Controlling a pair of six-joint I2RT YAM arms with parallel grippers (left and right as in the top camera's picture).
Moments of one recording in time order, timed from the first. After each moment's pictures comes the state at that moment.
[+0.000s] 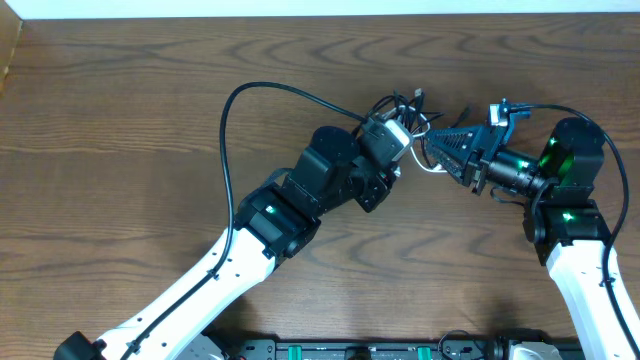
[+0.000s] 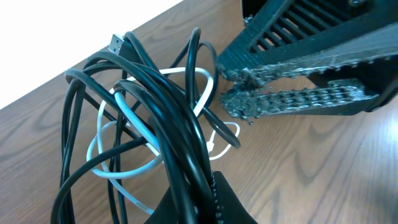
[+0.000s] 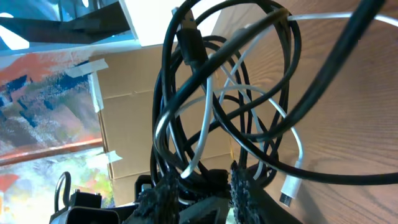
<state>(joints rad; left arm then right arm) -0.73 1.33 1.04 -0.19 0.20 0.06 -0.01 1.16 0.75 0.07 -1.04 1.34</state>
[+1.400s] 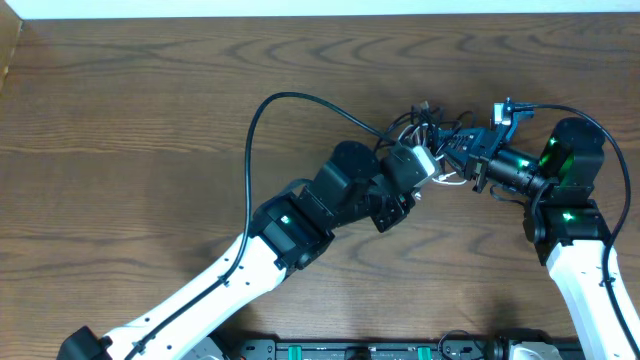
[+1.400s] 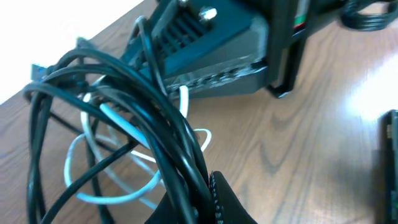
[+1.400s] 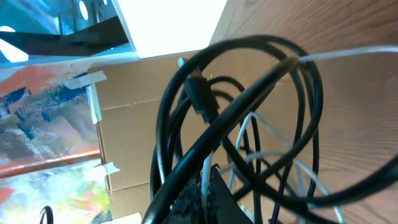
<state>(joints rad) -0.83 1.34 1.04 -0.18 0.23 0.12 -0.01 1.16 0.75 0.07 -0.99 1.34</state>
